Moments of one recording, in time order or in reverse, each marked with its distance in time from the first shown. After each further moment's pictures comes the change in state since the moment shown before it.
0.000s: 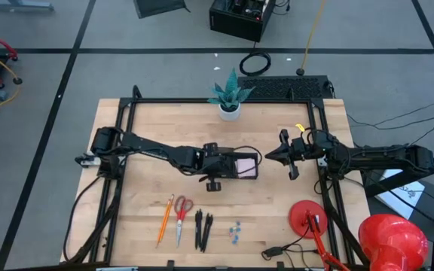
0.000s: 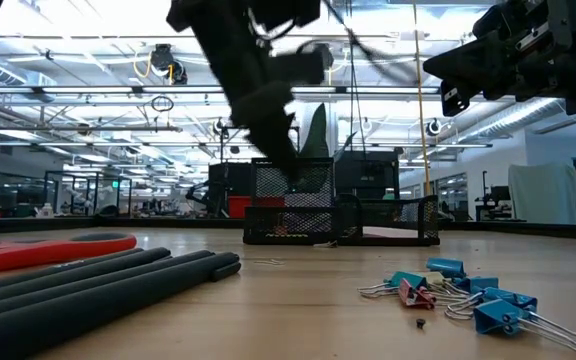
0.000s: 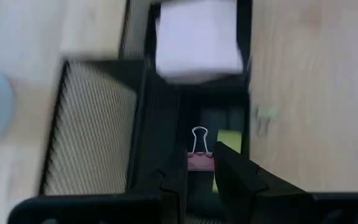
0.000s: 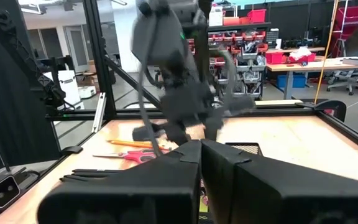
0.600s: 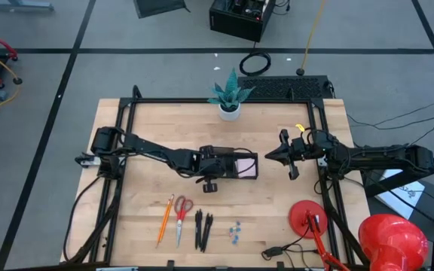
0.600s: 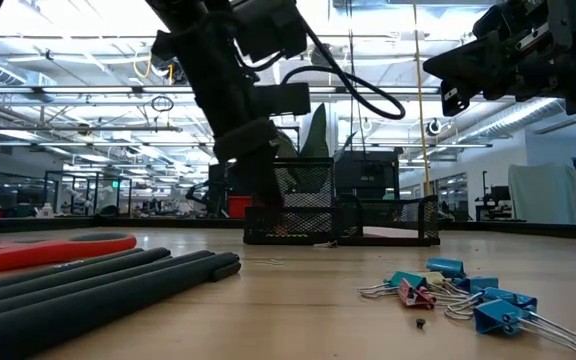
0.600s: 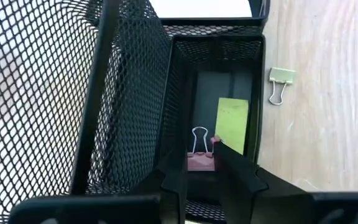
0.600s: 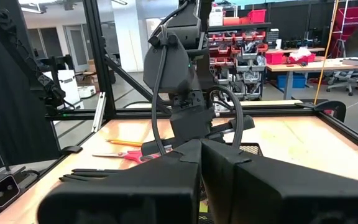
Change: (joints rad) left arm 0.007 0.000 -0.134 0.117 0.007 -0.028; right arm 0.000 0.000 0.000 0.001 0.000 -0.002
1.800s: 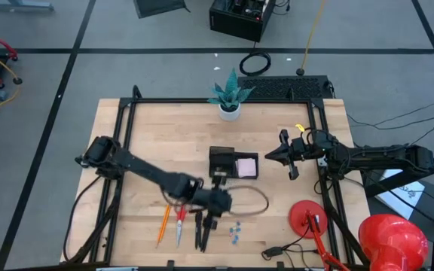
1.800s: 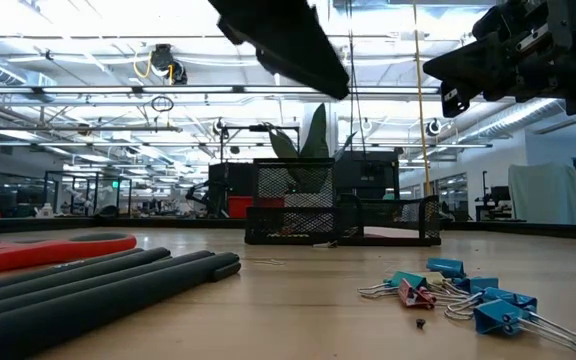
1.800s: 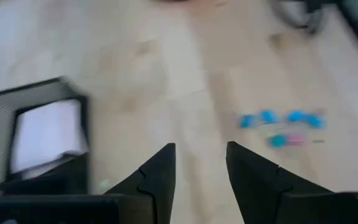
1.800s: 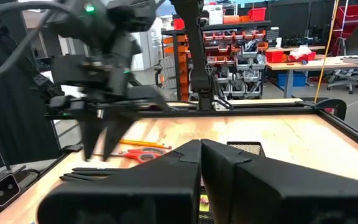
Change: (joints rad) left arm -0.277 0.004 0.204 0.038 0.108 0.038; right arm 0.000 0.000 0.000 -0.008 0.000 0.002
